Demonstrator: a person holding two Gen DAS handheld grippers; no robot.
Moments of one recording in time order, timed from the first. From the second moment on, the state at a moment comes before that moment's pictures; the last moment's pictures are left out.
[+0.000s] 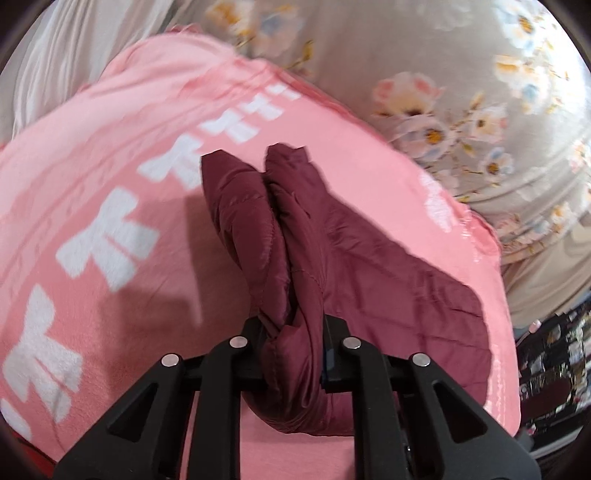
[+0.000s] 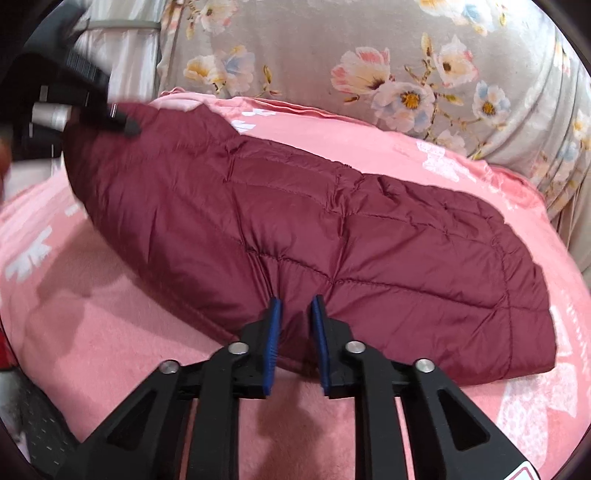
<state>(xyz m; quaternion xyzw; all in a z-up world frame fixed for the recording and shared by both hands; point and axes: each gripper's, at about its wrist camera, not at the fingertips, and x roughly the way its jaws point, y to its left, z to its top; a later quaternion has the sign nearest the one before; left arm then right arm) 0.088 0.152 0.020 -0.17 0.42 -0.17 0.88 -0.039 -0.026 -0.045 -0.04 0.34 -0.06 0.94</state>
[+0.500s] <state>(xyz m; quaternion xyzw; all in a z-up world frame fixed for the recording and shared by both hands) 0.054 0.097 0.087 -0.10 0.36 -0.22 0.90 -0.058 -0.049 -0.042 -0.02 0.33 -0.08 0.94</state>
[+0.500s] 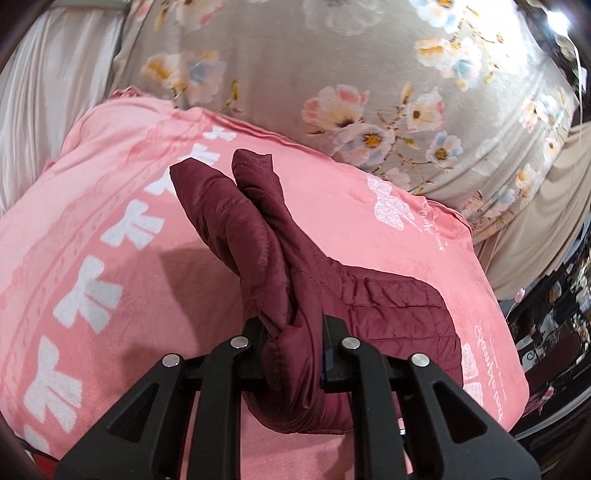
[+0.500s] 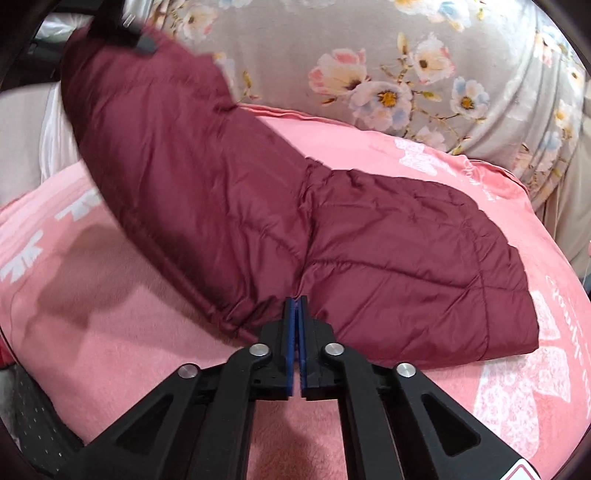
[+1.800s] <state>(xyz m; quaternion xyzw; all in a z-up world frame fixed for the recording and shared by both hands) 0.013 -0.225 0.003 0.12 0.47 -0.42 0.77 -0.181 -0.191 -0.047 0.18 0.31 -0.11 0.93</state>
